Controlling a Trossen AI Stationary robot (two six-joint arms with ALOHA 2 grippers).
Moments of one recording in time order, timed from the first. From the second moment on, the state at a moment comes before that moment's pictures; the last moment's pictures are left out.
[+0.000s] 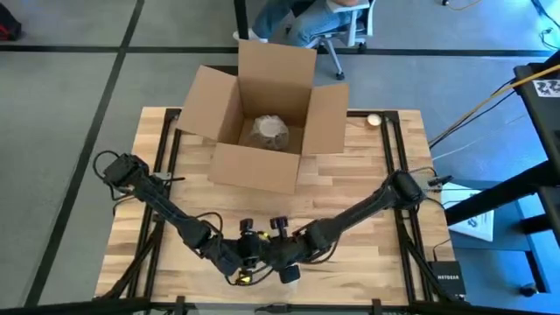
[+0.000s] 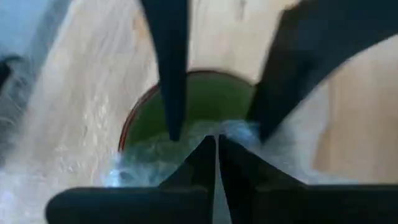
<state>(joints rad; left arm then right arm) -0.65 1.75 1.02 0.06 -0.61 -0.39 0.48 2.15 1.72 -0.63 0.23 0.16</state>
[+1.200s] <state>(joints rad) -0.73 1.70 1.02 -0.25 -0.61 -0.75 0.41 2.18 1.73 -0.63 0.22 0.26</state>
